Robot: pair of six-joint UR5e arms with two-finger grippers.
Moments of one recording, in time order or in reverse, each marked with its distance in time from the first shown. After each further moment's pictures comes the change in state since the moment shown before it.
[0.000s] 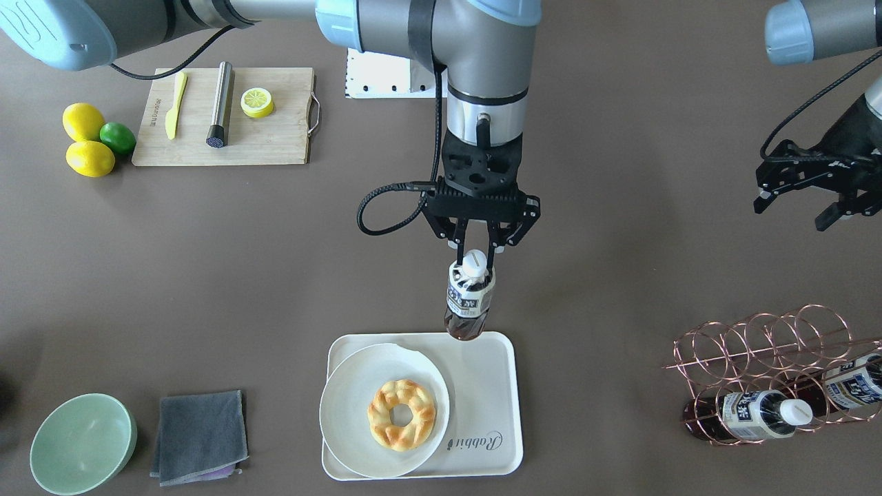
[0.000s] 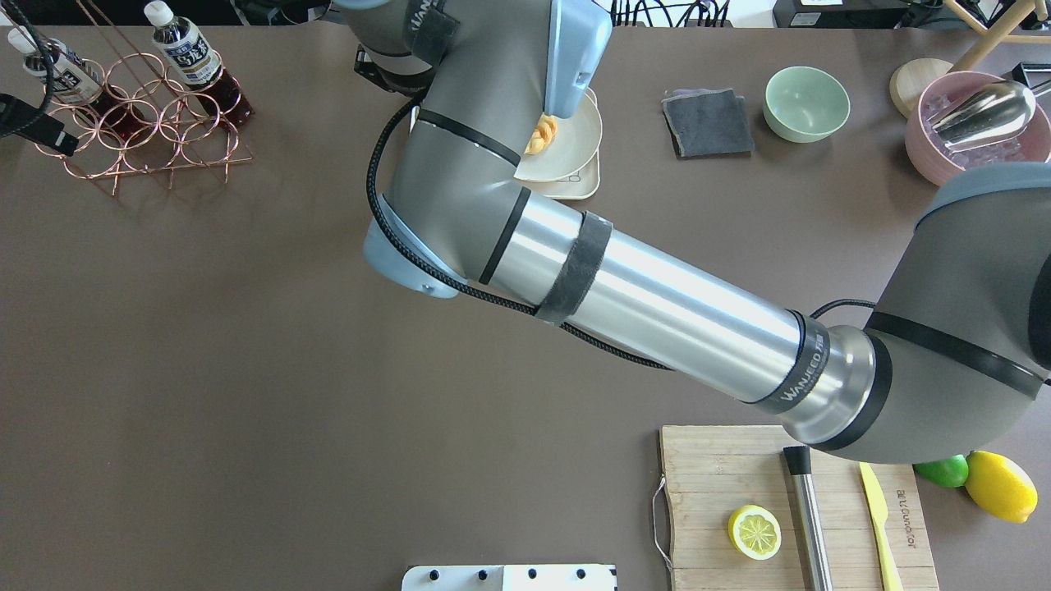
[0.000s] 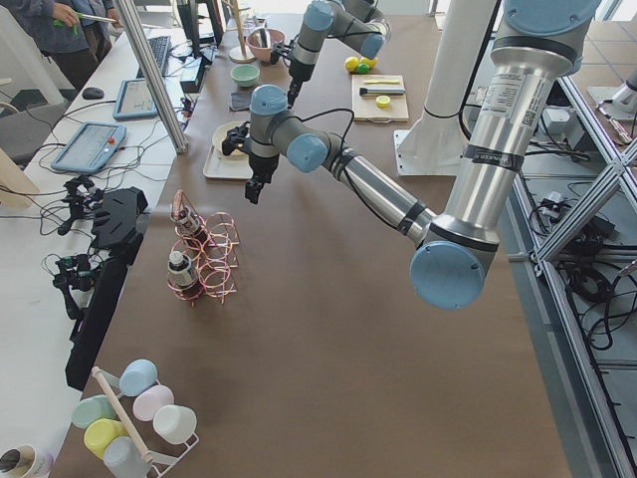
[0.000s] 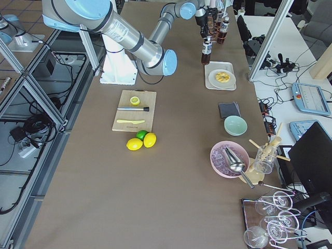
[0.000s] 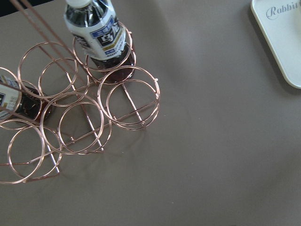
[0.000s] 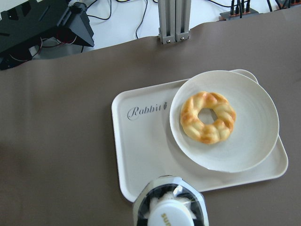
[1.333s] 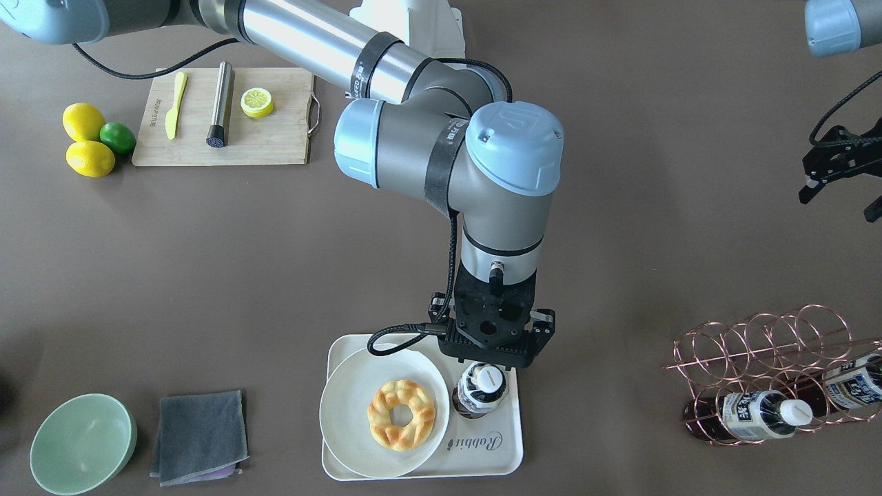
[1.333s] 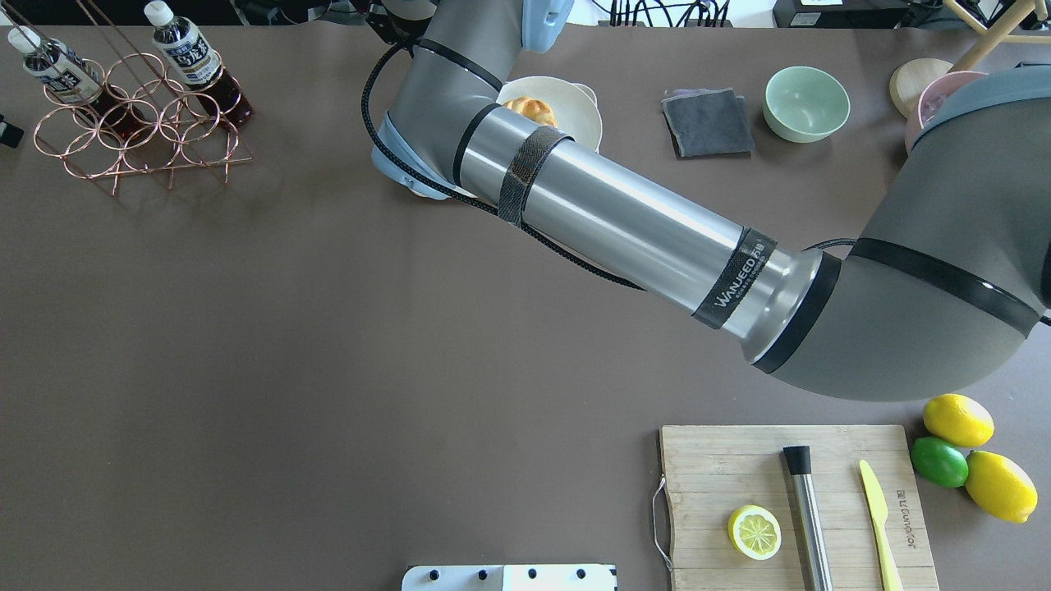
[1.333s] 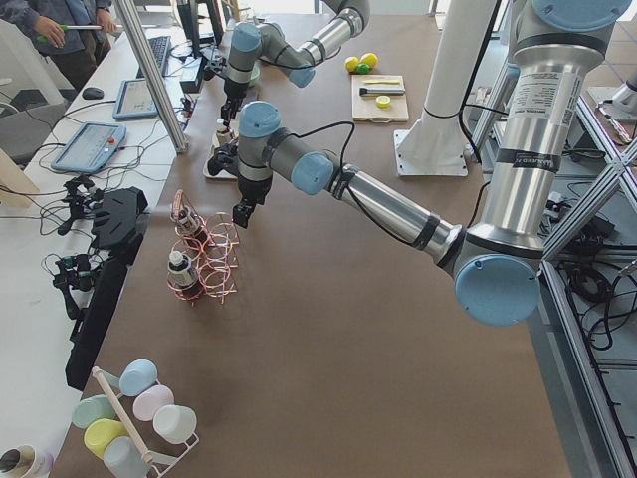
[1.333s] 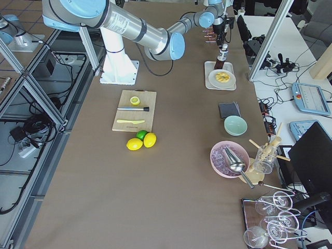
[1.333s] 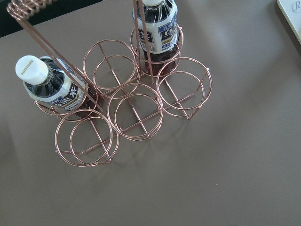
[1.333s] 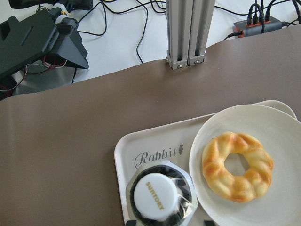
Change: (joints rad) left arm -0.077 0.047 -0.014 -0.001 -0.020 0.094; right arm 0.083 0.169 -0.516 0.327 0.078 -0.010
